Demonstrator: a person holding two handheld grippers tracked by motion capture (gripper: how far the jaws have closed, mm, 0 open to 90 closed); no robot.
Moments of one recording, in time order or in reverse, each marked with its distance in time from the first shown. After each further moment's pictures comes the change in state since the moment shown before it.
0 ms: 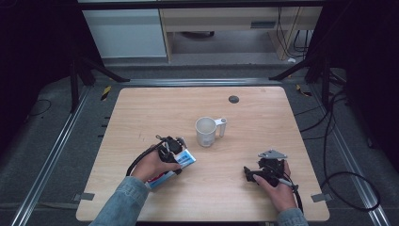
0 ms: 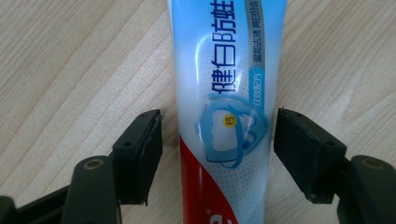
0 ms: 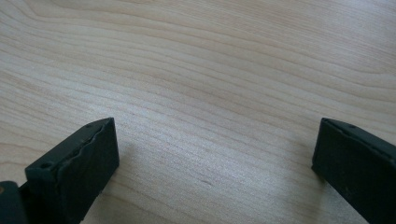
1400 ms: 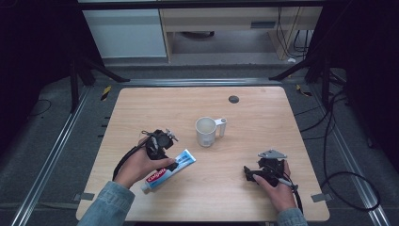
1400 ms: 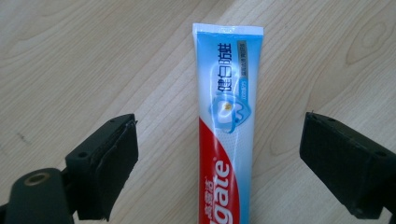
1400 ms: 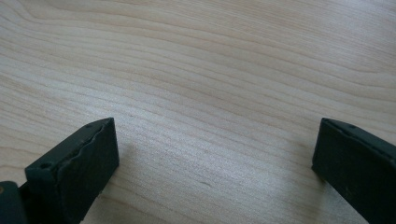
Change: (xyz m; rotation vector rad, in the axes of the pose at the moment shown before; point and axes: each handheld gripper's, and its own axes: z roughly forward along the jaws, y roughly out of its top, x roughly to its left) left arm -0.007 -0.017 -0.058 -0.171 0.064 -0.005; right arm 0.001 0.001 0.000 0.005 -0.002 0.023
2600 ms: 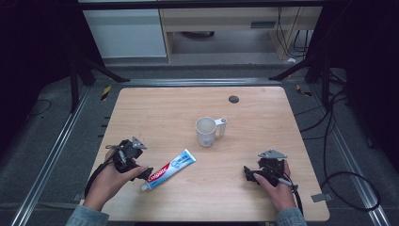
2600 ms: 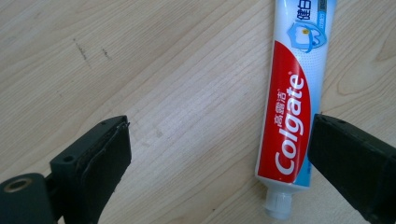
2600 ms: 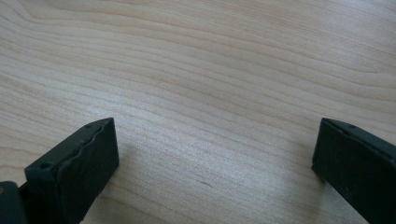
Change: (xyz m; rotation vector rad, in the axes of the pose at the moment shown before) left arm 0.020 -0.079 -0.030 -0.100 0.158 -0.107; right arm -0.001 0.000 0.001 -0.005 -0.006 -0.014
